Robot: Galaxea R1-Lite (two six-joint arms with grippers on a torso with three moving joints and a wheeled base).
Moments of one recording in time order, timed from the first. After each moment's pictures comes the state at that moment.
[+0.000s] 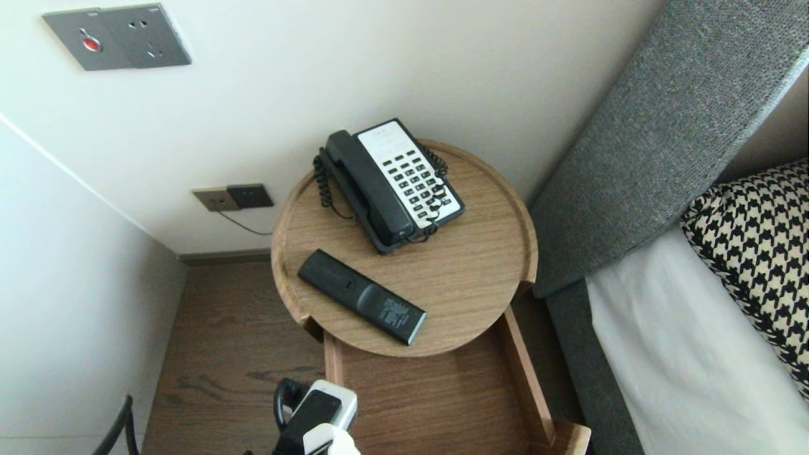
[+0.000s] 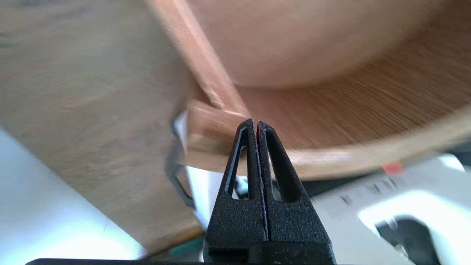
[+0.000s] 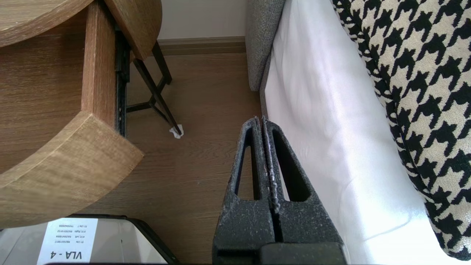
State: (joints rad) left arm -1.24 1.63 -0.68 0.10 0.43 -0.71; right arm 0.01 0.00 0.00 0.01 0.00 -0.02
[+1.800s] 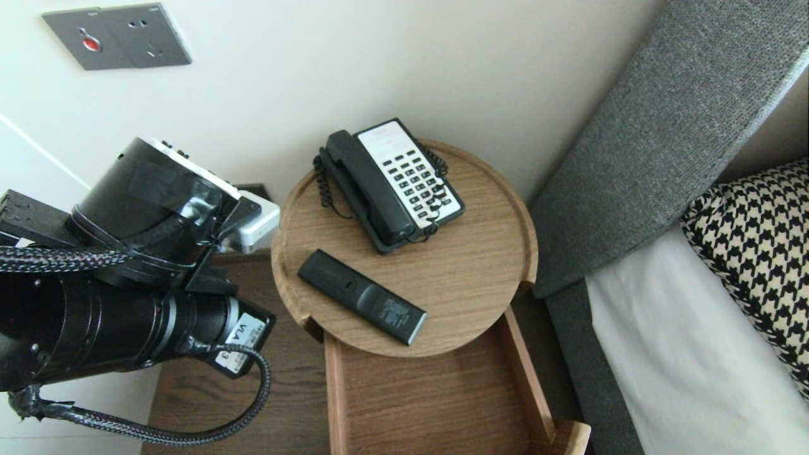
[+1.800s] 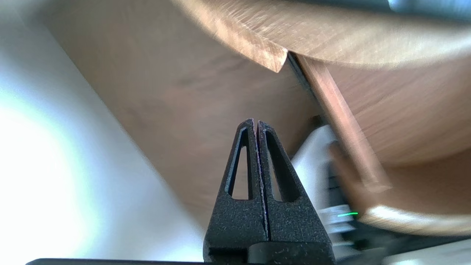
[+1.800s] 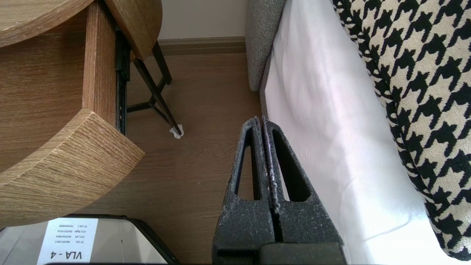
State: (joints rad) left arm -0.81 1.46 -1.17 0.56 0.46 -0.08; right arm 0.01 0.00 0.00 0.01 0.00 -0.02
